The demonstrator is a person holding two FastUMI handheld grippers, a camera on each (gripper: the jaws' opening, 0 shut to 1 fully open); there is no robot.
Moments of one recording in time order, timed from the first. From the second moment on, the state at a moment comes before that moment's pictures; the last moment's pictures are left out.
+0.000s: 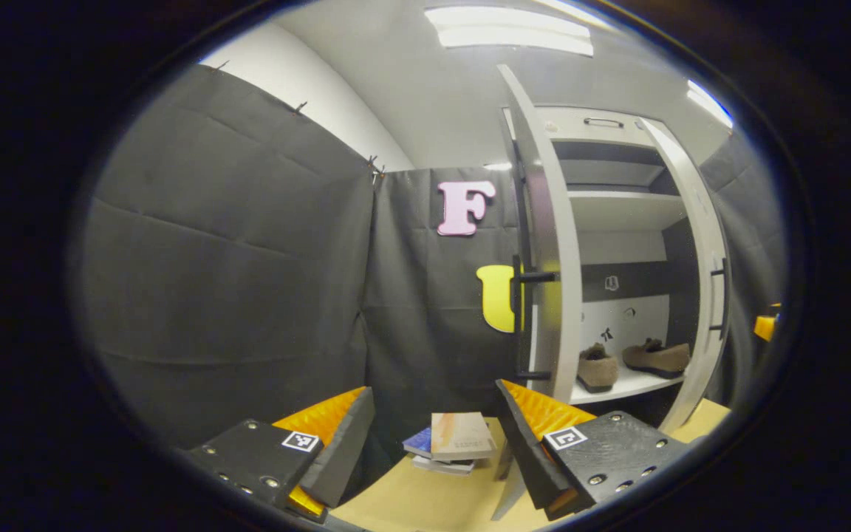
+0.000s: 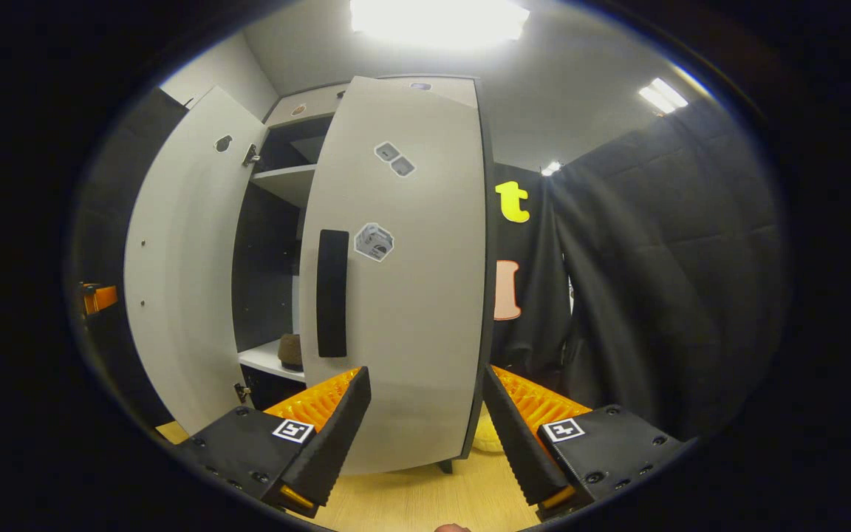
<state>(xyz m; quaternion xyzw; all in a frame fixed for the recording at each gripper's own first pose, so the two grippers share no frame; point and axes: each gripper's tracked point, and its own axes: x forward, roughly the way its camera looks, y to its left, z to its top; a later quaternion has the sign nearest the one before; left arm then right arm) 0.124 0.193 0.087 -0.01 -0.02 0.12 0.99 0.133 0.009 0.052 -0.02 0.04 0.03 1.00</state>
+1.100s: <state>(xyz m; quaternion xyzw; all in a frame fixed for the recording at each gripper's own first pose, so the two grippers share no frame) 0.179 0.172 0.096 -0.02 -0.02 0.11 0.99 0.109 -0.018 0.017 -0.01 0.07 0.01 1.00</state>
